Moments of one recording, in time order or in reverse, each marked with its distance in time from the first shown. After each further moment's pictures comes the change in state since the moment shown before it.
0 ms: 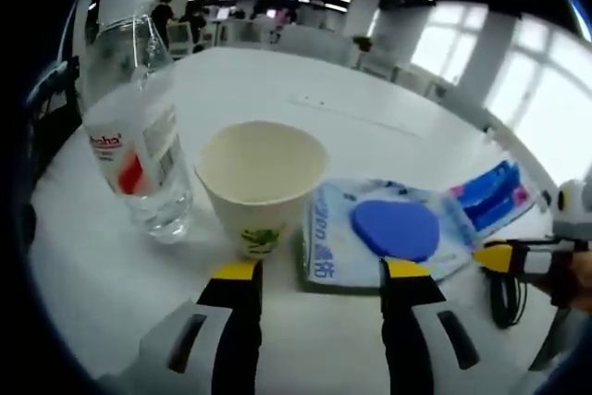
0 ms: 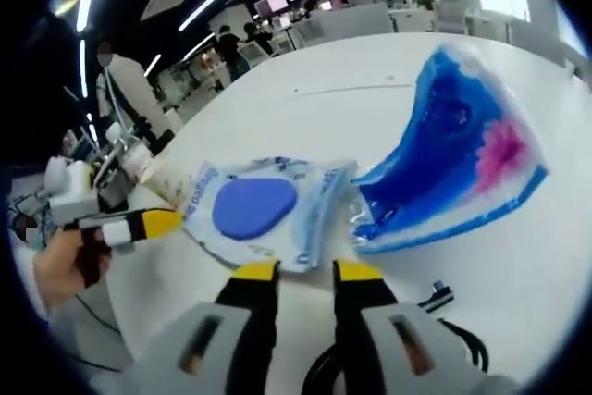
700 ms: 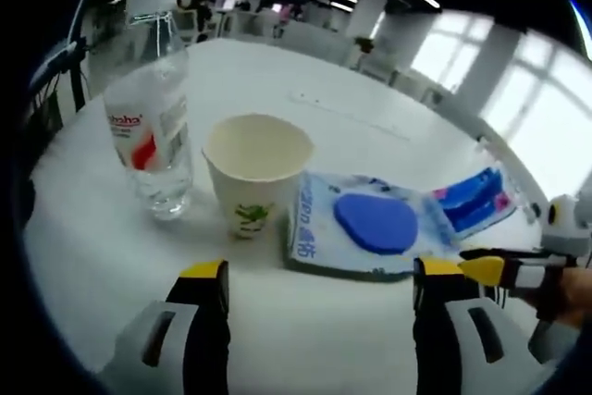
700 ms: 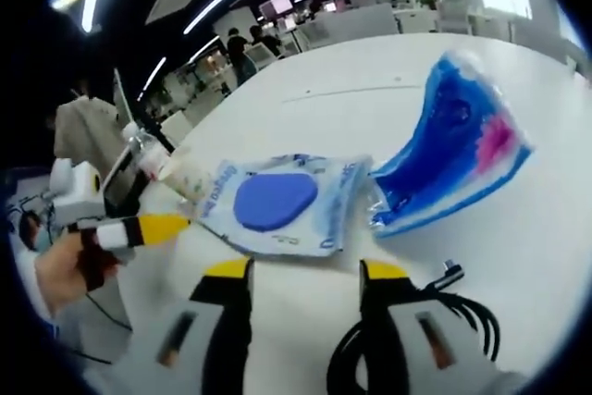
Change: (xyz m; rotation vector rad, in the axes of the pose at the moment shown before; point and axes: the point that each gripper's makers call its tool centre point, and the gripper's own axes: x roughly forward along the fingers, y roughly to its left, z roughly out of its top) left arm -0.020 -0.007 -0.004 -0.057 0.005 -0.024; right arm -0.015 0.016 -0.004 0.008 -0.009 0.026
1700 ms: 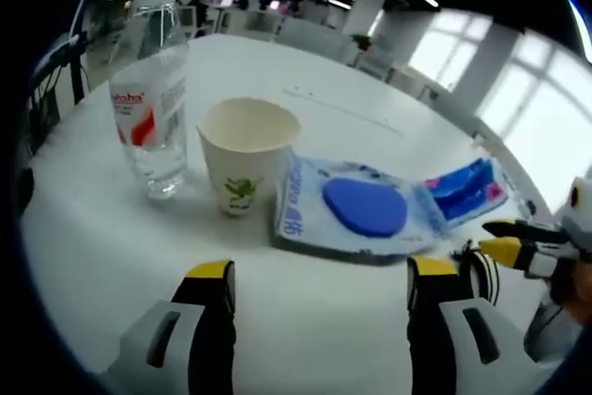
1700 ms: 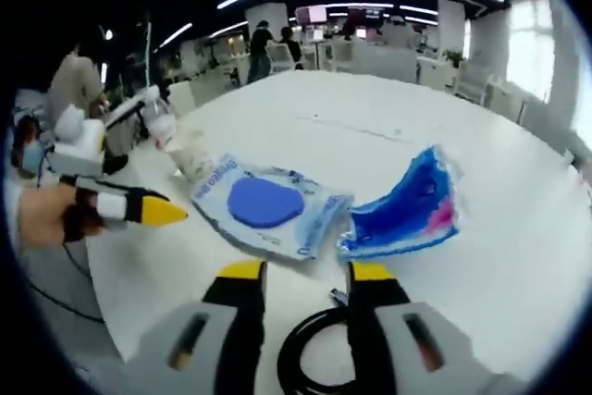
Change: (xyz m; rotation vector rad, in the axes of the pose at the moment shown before) left arm -0.005 -0.011 -0.018 -0.010 0.024 -0.025; right arm -0.045 -0.004 0.029 -0.445 -0.077 -0.156
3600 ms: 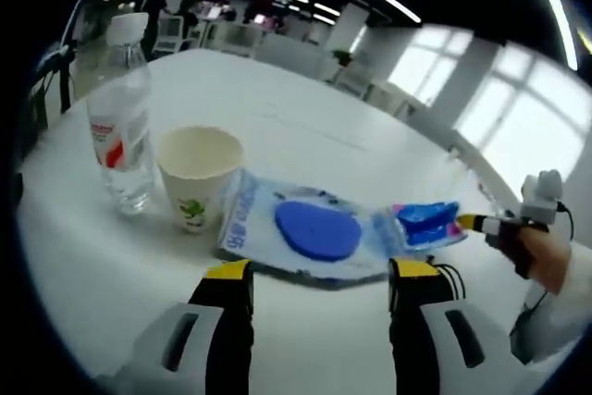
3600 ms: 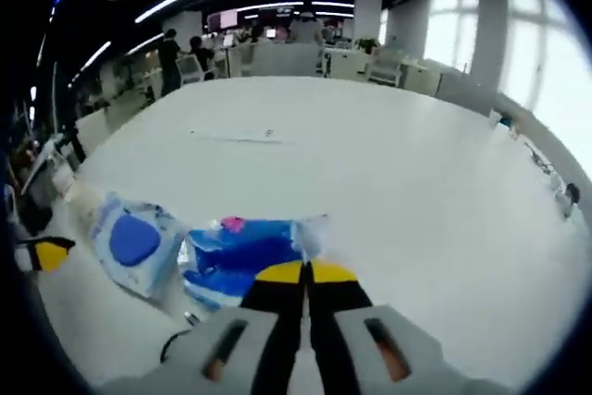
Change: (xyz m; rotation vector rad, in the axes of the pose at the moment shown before) left arm -0.012 -0.064 0.017 0.016 -0.085 -0.154; right arm -0.003 -0.147 -0.029 0.377 0.028 -0.337
